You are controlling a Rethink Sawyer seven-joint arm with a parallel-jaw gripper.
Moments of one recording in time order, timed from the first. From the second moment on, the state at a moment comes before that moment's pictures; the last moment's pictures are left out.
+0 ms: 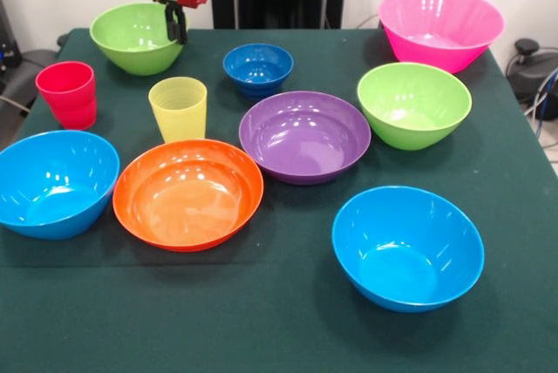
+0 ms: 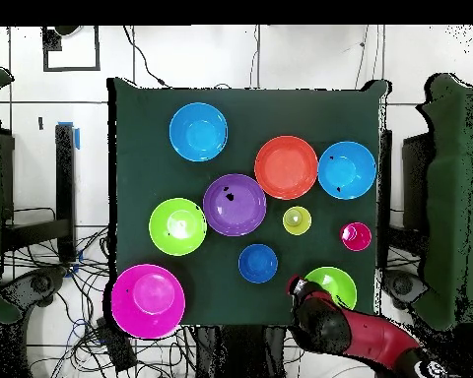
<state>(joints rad) -0.84 -0.60 0.06 2.10 -0.55 -0.02 1.98</state>
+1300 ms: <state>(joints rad) -0.86 -0.62 0.07 2.11 -0.55 -0.02 1.98</state>
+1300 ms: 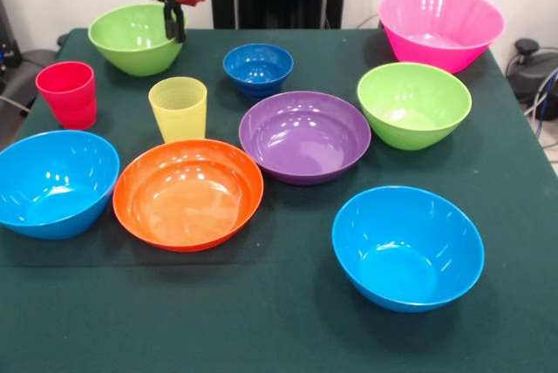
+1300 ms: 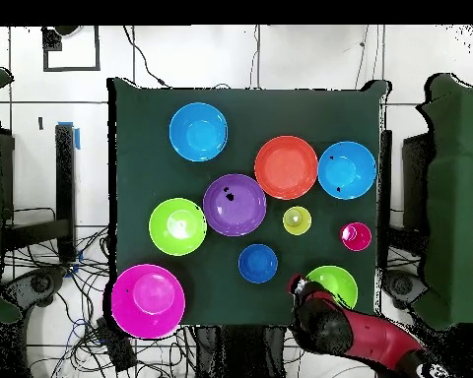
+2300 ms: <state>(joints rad) -0.92 -0.72 0.10 2.15 -0.55 0.10 1.98</state>
